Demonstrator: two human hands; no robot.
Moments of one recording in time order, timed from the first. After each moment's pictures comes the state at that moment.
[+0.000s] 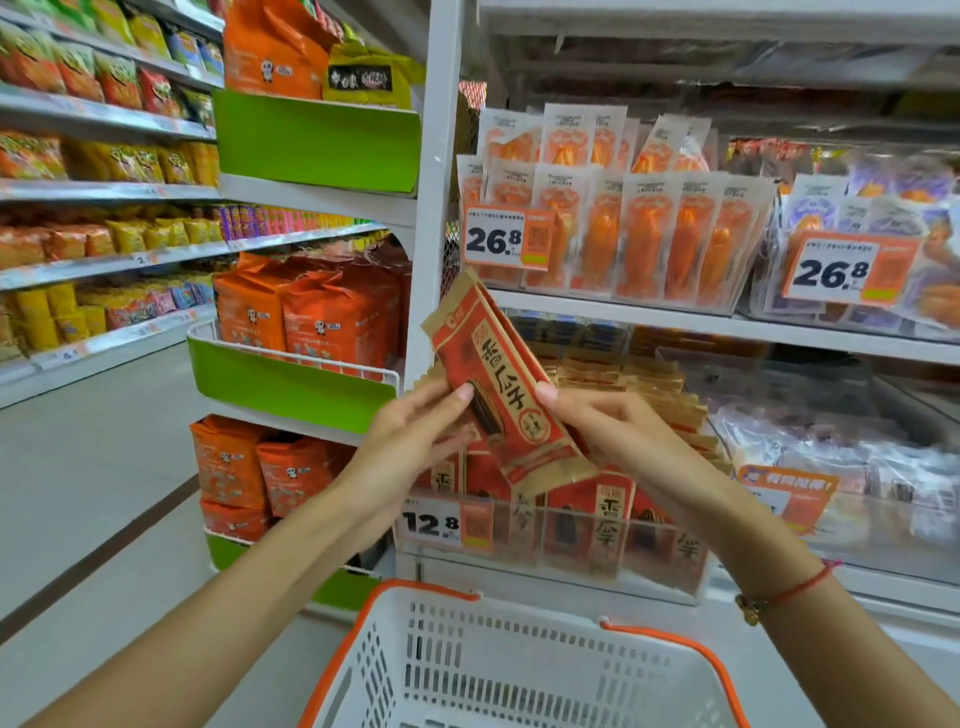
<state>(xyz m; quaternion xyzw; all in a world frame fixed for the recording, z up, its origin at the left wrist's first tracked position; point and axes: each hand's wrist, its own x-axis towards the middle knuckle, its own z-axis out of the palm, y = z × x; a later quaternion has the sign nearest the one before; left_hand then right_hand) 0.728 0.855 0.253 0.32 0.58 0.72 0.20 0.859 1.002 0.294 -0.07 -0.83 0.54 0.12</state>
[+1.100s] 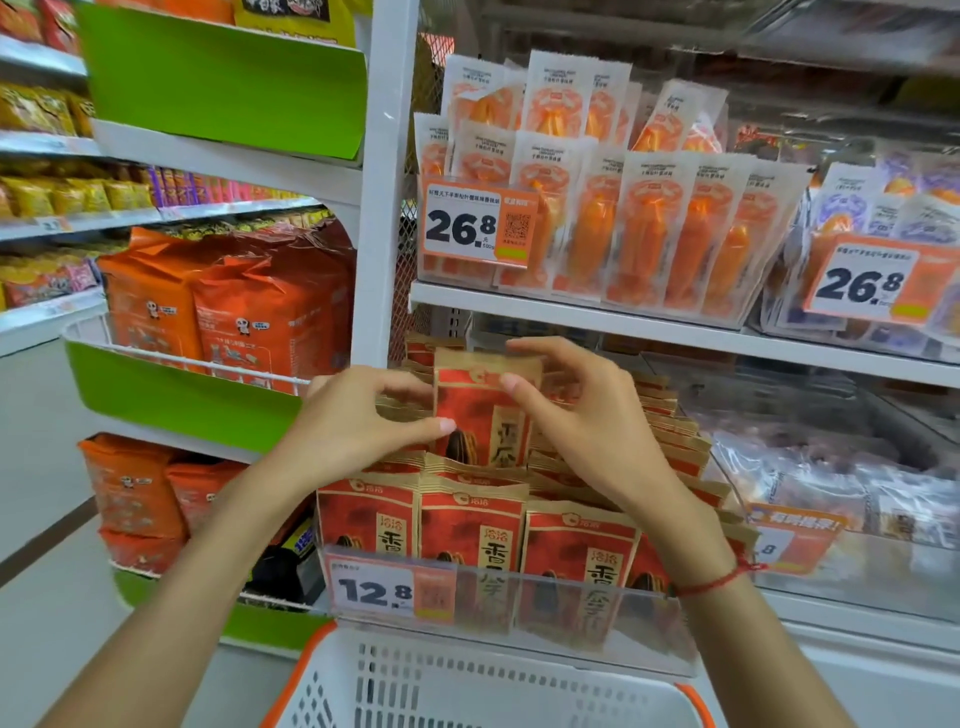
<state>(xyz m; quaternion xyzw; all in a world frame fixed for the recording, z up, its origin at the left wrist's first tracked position) 0.635 0.897 0.264 0.42 0.82 0.40 0.01 0.777 1.062 0.280 -0.08 -0.89 0.27 0.37</state>
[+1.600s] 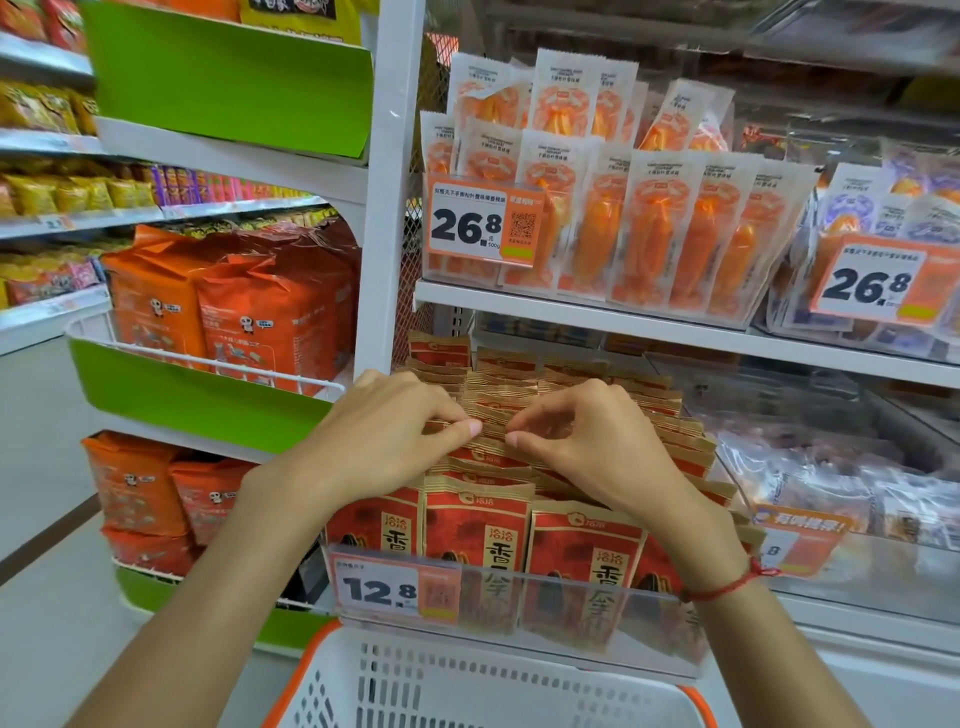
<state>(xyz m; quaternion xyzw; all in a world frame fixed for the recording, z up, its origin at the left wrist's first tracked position) 0.653 0.908 0.274 0.52 0.83 0.20 -0.07 0.778 1.071 0.272 -0.13 -0.95 0.17 0.25</state>
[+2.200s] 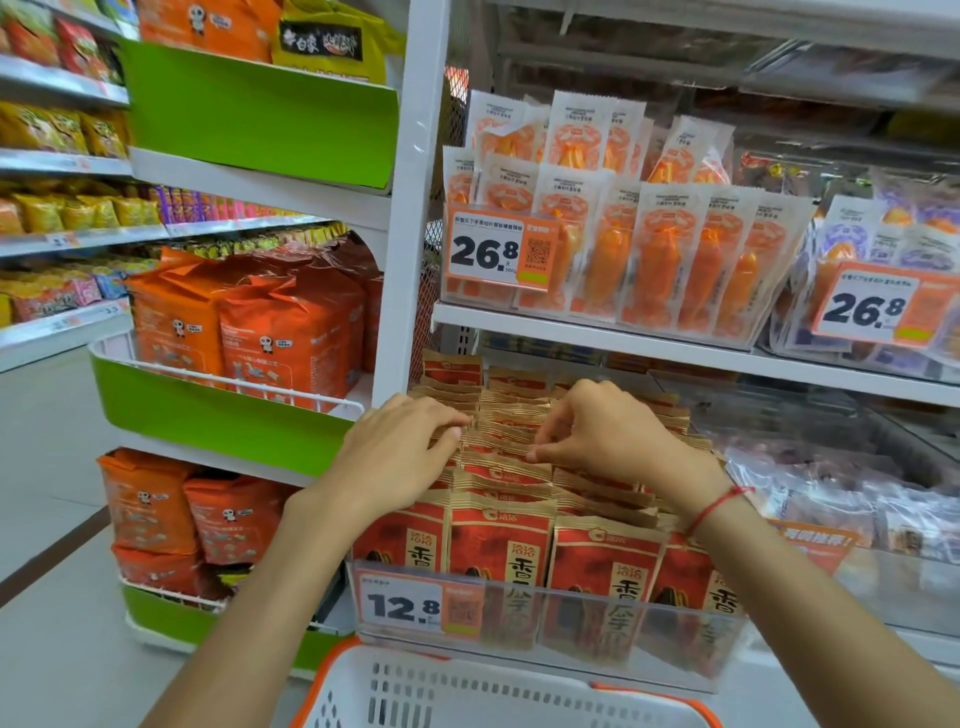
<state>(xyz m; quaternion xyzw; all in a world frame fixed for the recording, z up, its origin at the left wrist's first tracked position) 0.638 0.908 0.257 0.46 0.85 0.23 -0.06 0.753 1.080 0.295 -0.19 -0.97 0.08 0.11</state>
